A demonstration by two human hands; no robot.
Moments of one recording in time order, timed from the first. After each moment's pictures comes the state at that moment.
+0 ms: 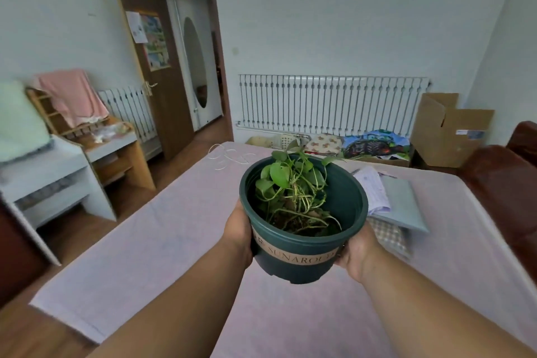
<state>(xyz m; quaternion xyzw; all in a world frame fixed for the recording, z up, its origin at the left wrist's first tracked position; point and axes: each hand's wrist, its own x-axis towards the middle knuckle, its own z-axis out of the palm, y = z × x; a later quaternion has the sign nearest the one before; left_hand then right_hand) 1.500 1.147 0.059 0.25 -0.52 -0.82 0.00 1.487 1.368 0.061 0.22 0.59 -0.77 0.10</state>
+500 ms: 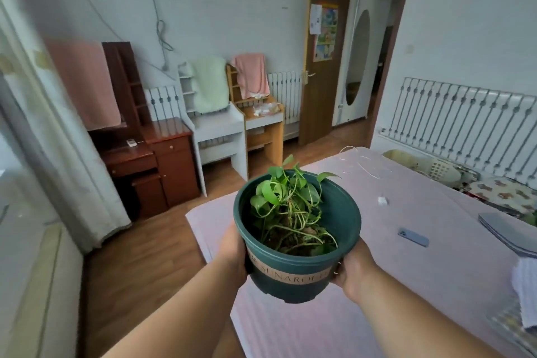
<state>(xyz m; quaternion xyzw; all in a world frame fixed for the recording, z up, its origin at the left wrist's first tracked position) 1.619 0.956 0.010 0.38 -0.43 -0.78 0.25 1.464 1.132 0.022 0.03 0.64 -0.67 0.37</state>
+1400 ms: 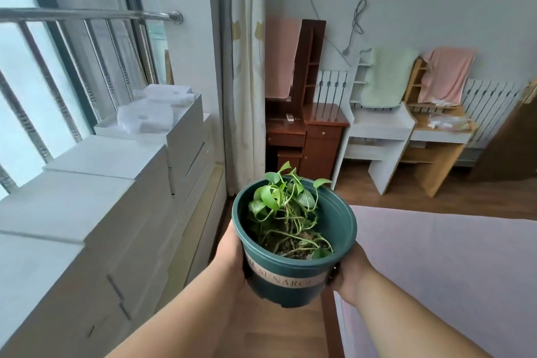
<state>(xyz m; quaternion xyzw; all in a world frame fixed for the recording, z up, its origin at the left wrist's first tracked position) 1.938 0.741 -0.055 0.46 -0.22 -0.72 0.48 1.709 0.796 -0.019 -0.14 0.62 -0.50 0.59</state>
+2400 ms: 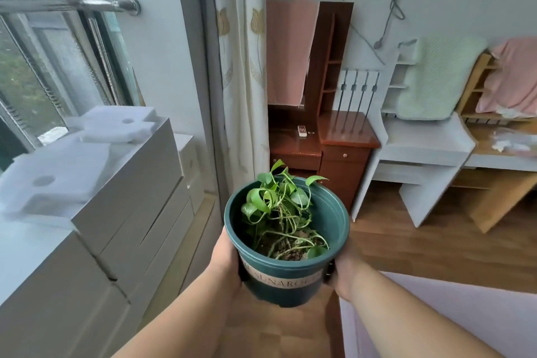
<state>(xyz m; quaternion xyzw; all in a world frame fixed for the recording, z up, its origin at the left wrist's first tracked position) 1.857 0.308 -0.079 0.51 -0.15 -0.67 0.52 1.628 0.325 -0.050 -0.13 0.67 -0.44 0.58</state>
